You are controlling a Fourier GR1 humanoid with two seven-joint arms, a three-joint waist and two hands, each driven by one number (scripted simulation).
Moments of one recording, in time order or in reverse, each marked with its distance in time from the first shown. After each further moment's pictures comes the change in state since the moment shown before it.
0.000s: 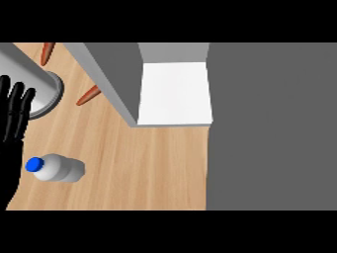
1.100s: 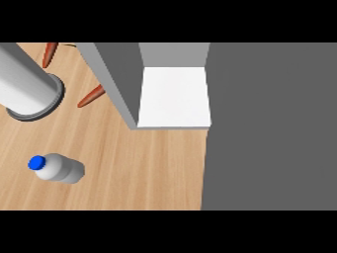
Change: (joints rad) left arm 0.190 0.348 0.418 0.196 0.802 -0.526 0.150; right arm 0.481 0.018 0.217 -0.337 -0.148 0.141 0.096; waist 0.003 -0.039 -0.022
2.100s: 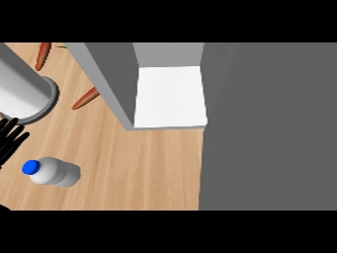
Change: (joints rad) left arm -0.144 -0.072 -0.071 0.537 -0.356 -0.149 -0.162; right arm 0.296 -0.038 0.141 -0.062 0.088 0.042 -0.198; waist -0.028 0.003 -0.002
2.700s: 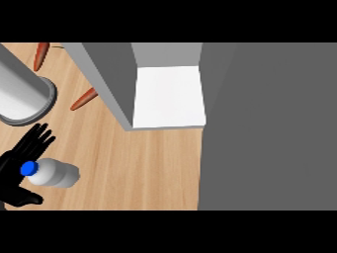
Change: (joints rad) left arm -0.154 -0.027 -0.044 0.439 -0.239 -0.036 -0.283; right arm 0.135 -0.052 0.072 -0.004 0.023 -0.005 -0.130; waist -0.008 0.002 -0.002
